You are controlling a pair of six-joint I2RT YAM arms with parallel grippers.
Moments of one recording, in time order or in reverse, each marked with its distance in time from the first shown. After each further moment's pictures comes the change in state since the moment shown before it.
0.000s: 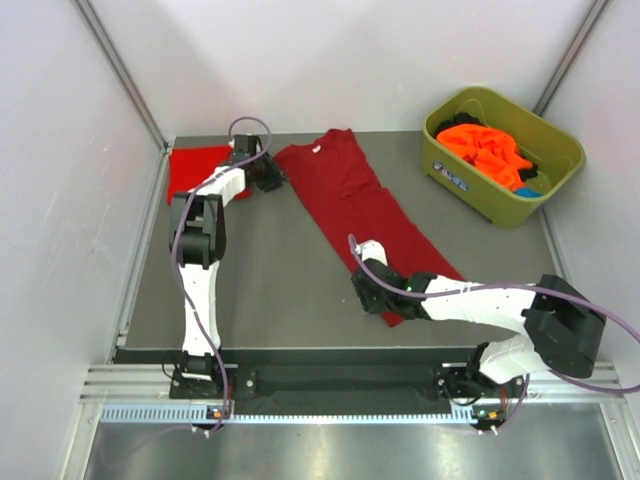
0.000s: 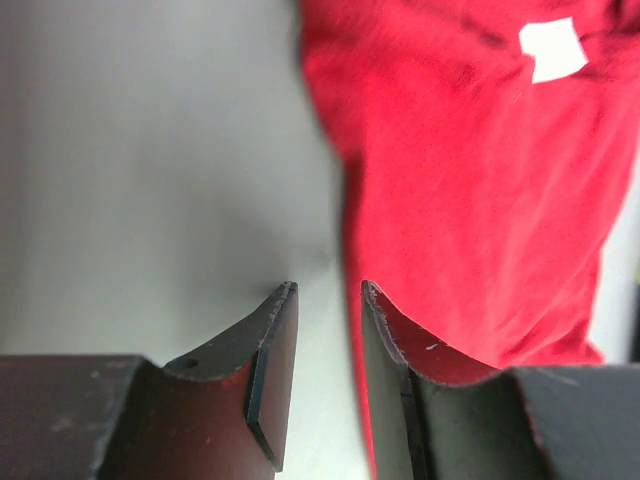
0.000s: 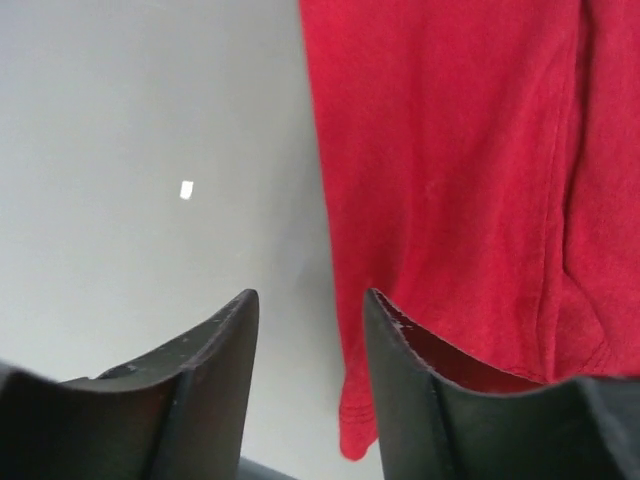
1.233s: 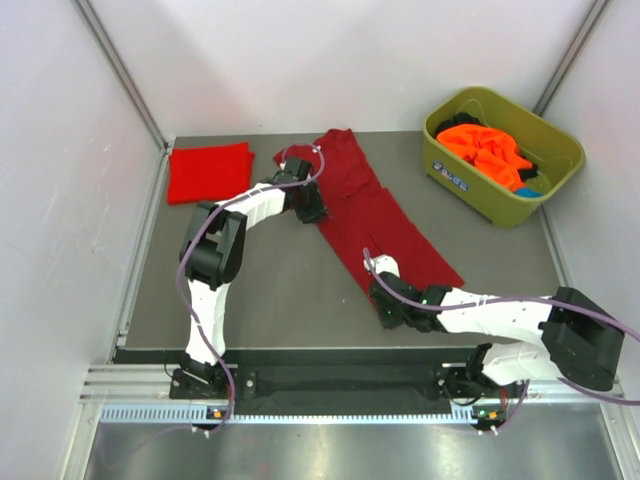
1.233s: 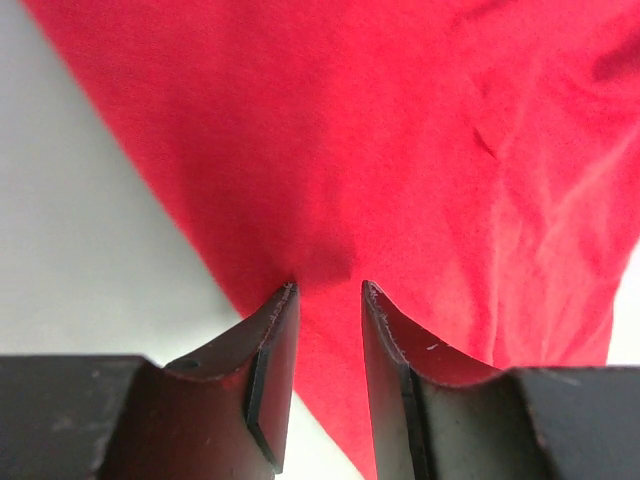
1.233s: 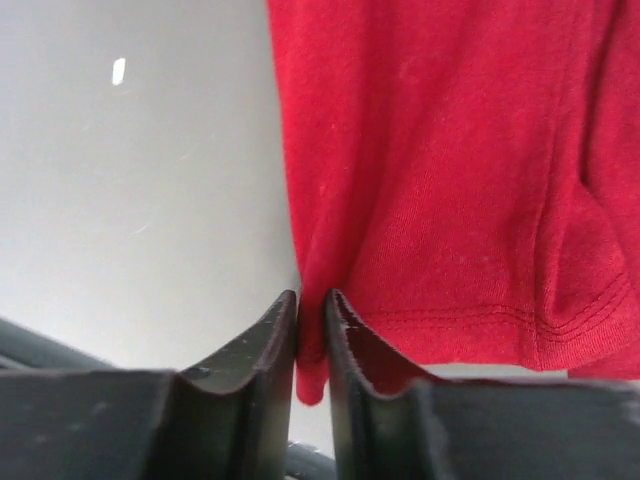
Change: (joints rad) left arm -0.295 -0.213 -0.286 -0.107 -0.071 -0.002; right arm -0.007 -0.100 -0.156 -0.005 -0.056 0.028
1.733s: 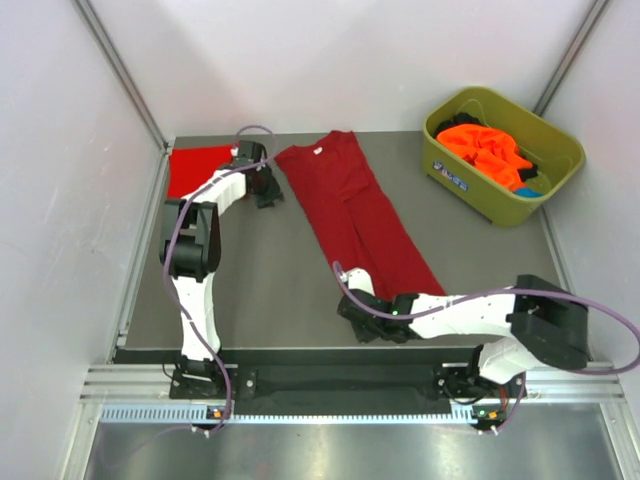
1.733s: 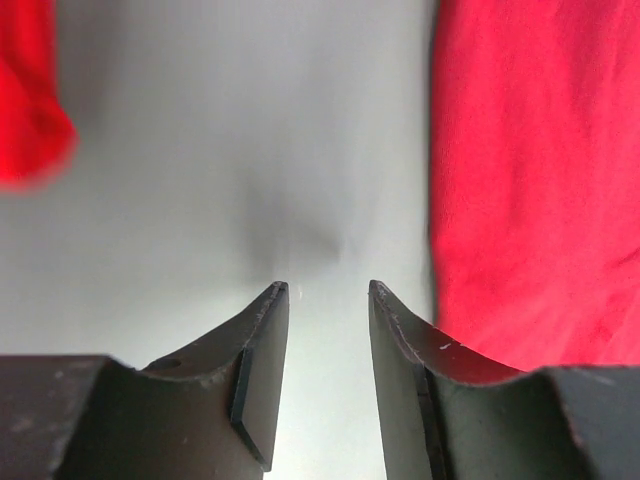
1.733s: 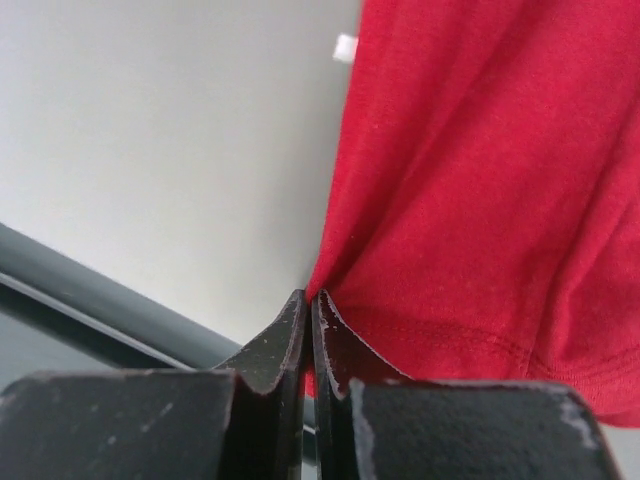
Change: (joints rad) left arm 0.232 -0.001 0.068 -0.095 -0.074 0.132; right arm 0.206 0.169 0.122 0.010 0.016 0.165
